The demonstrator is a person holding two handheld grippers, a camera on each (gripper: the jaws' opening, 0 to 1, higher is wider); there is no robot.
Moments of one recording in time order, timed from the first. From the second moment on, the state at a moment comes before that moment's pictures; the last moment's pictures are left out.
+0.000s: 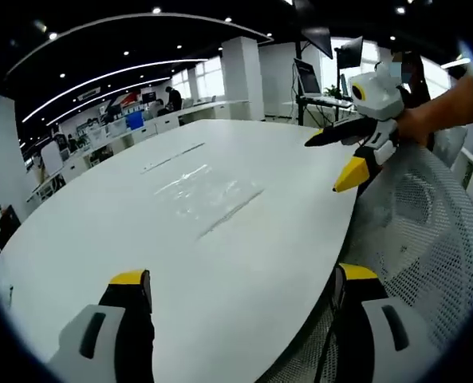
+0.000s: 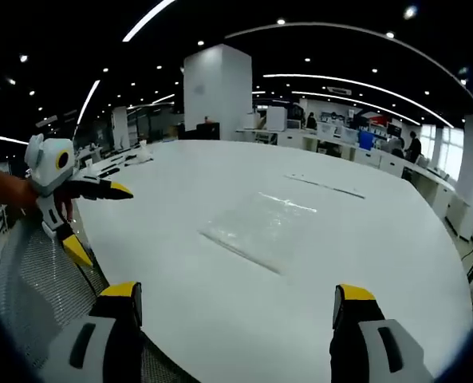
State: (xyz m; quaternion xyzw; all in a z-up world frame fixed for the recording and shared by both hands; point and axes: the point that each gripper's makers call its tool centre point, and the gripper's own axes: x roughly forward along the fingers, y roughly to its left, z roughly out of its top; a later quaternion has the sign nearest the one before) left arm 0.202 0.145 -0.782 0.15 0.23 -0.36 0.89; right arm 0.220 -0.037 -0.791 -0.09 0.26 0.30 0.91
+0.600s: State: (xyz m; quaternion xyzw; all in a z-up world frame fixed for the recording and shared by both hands) left arm 0.194 0.152 -0.823 0.21 0.29 -0.36 0.86; right arm 0.224 -0.042 -0.794 -0.09 0.26 0.29 0.92
